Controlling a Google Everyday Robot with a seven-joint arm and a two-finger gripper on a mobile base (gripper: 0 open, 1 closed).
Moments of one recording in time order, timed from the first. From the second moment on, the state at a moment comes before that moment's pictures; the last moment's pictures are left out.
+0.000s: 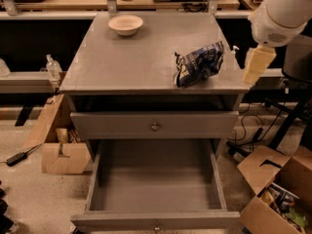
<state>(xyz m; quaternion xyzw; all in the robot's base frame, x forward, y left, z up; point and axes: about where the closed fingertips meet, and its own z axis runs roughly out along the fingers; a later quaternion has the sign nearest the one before) 0.604 -0.252 0.958 -0.59 0.76 -0.17 0.22</state>
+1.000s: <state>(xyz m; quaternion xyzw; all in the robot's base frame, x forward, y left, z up) 0.657 -0.227 0.951 -0.62 0.74 -0.16 0.23</state>
